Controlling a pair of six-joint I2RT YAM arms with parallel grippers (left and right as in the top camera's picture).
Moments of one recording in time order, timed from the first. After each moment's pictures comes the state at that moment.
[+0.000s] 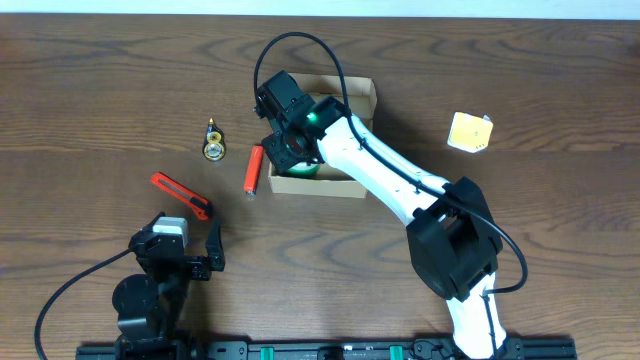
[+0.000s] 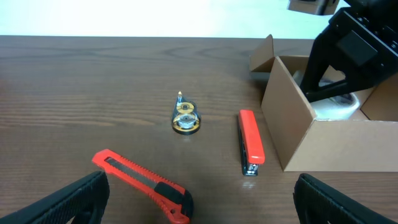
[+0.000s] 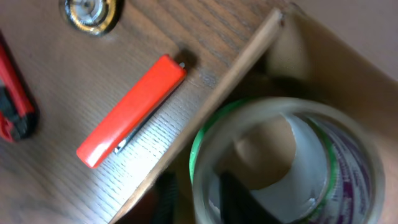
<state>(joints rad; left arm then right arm) 0.08 0.01 0.12 -0.39 0.21 0.01 0.72 2.14 1.80 -0.82 -0.06 0.18</state>
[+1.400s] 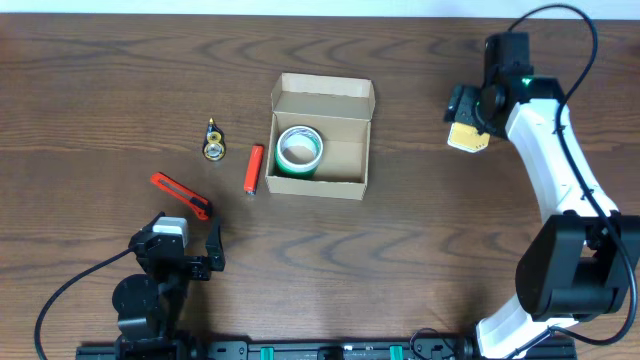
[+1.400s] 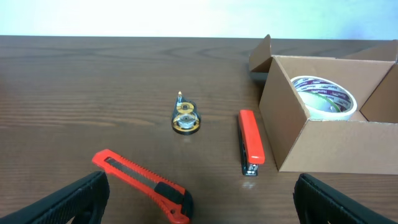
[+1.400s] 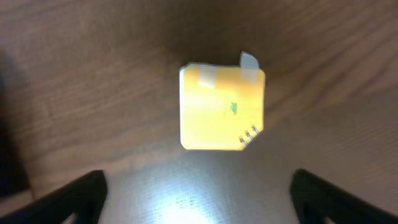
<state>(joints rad) 0.08 0.01 0.12 -0.39 0.21 0.01 0.00 1.81 1.44 -0.78 0.13 0.34</state>
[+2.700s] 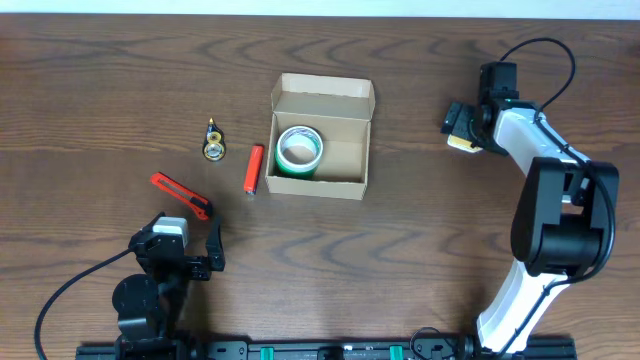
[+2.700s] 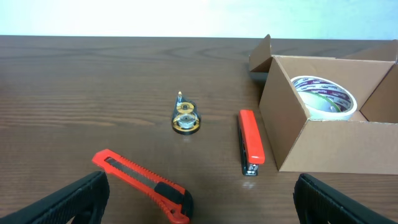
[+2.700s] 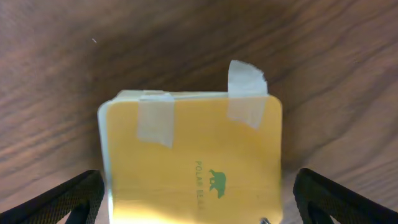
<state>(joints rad) 0.08 0.01 0.12 -0.39 0.21 0.01 -0.08 2.05 1.35 -0.48 0.13 0.32</state>
